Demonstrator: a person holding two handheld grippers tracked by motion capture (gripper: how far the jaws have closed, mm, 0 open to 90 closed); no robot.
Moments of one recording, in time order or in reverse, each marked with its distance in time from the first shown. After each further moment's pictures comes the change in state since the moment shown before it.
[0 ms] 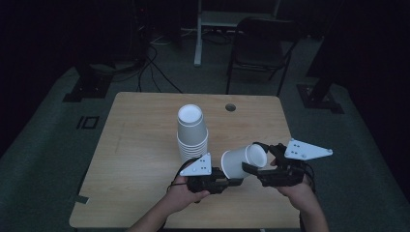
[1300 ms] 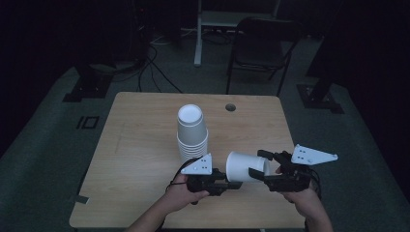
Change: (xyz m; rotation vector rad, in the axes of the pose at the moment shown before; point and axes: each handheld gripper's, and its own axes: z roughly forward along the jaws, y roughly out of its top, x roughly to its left) left arm 0.002 -0.001 -0.001 0.063 -0.029 -0.039; right arm -0.007 -0.021 -0.015 0.029 0.017 0.059
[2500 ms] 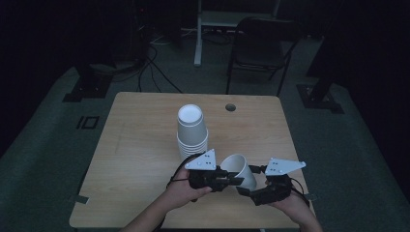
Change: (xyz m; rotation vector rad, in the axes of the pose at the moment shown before) left arm -0.003 0.022 0.001 0.053 0.019 -0.018; right arm 0.003 -0.046 0.039 0.246 0.011 -0.045
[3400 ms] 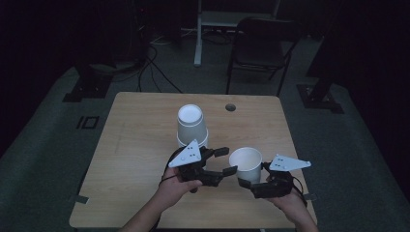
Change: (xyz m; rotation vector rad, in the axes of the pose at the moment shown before) left arm 0.007 0.005 -0.030 -0.236 0.200 0.037; right arm -0.009 -0.003 -0.003 -0.098 -0.076 0.089
